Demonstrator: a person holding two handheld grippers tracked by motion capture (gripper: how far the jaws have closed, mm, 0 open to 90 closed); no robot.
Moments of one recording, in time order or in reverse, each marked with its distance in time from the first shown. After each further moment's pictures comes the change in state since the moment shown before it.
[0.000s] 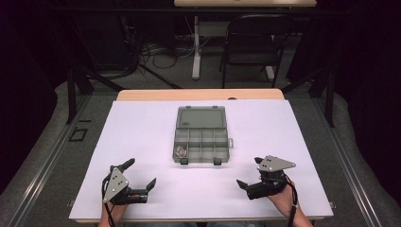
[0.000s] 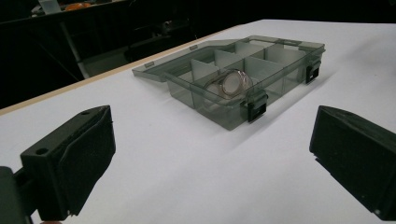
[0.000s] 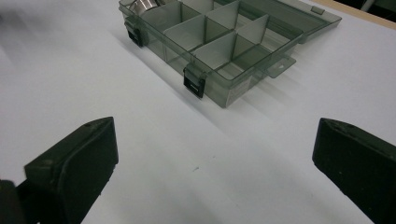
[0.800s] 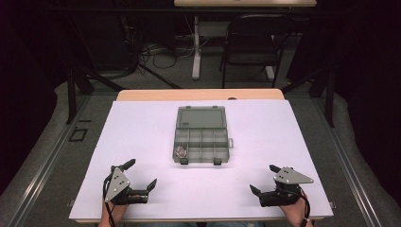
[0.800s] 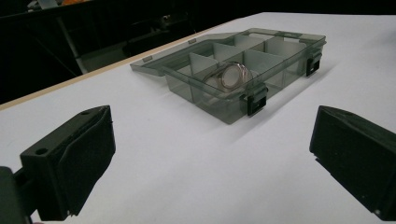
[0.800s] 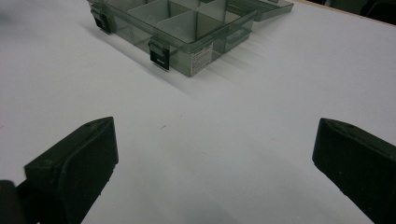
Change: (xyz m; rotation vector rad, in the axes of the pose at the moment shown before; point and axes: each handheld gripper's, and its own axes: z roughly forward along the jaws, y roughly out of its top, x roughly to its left) left arm -0.001 -0.002 0.002 0.021 -0.003 0.005; right arm -0.009 -0.046 -0.022 -0.069 -0.101 0.053
